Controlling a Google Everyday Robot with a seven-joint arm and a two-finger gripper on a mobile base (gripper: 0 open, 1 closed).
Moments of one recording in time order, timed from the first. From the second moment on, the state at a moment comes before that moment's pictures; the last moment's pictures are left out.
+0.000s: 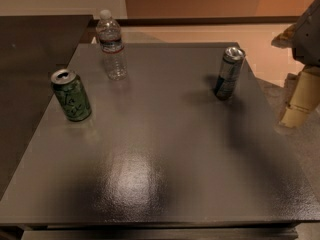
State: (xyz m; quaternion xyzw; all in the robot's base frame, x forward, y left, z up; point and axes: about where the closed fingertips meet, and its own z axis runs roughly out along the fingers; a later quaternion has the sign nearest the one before) arm 0.438 -0.217 0.976 -0.60 0.78 -0.03 0.16
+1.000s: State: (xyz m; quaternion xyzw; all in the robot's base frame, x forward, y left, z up) arm 0.468 -0.189 0.980 -0.60 0.77 -0.03 0.20
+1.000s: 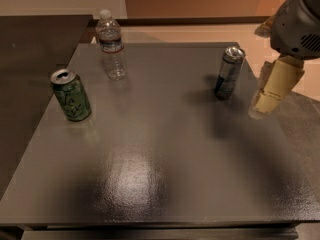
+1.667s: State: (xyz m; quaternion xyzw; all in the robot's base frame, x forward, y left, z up) arm 0.550 -0.125 0.969 -0.58 0.77 0.00 0.27
